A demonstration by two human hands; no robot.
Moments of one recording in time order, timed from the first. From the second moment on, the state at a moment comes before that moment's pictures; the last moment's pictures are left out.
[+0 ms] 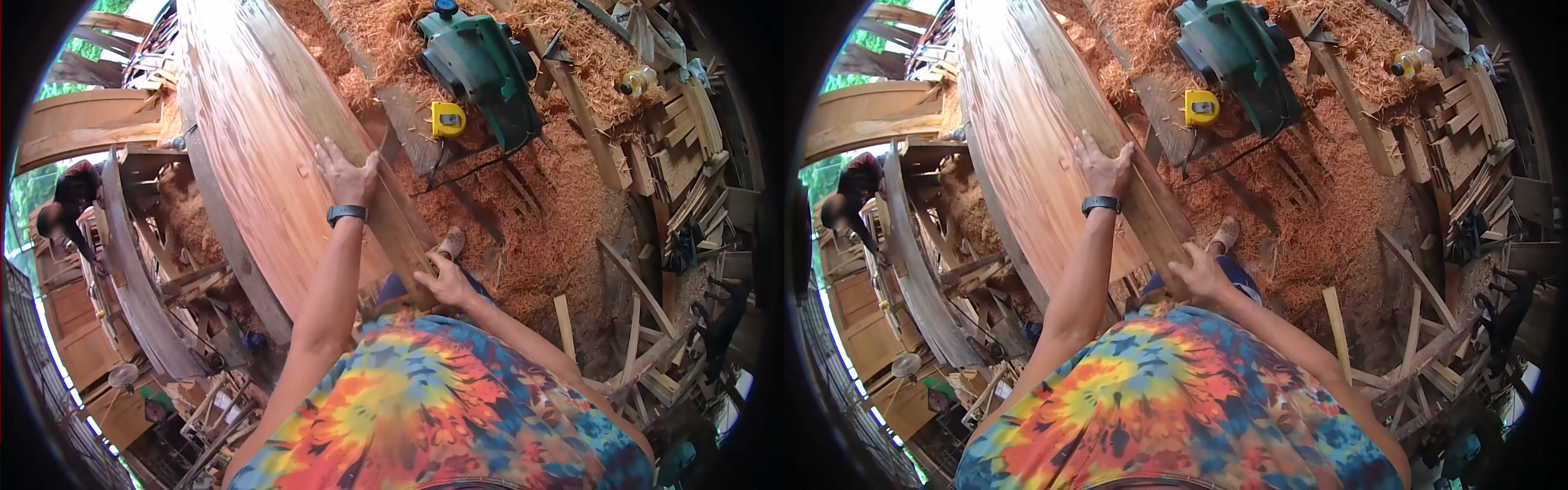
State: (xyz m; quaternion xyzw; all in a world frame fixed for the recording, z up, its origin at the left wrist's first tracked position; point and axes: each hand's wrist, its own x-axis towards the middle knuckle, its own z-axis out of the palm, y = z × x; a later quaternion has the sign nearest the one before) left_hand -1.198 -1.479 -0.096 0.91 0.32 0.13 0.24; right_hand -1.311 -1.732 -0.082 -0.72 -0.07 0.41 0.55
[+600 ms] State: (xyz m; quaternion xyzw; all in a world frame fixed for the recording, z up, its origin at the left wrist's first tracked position) left_hand -1.191 -1.493 -0.100 0.91 0.32 0.15 0.23; right_hand -1.309 -1.746 -0.116 -0.74 -0.10 0.40 0.54
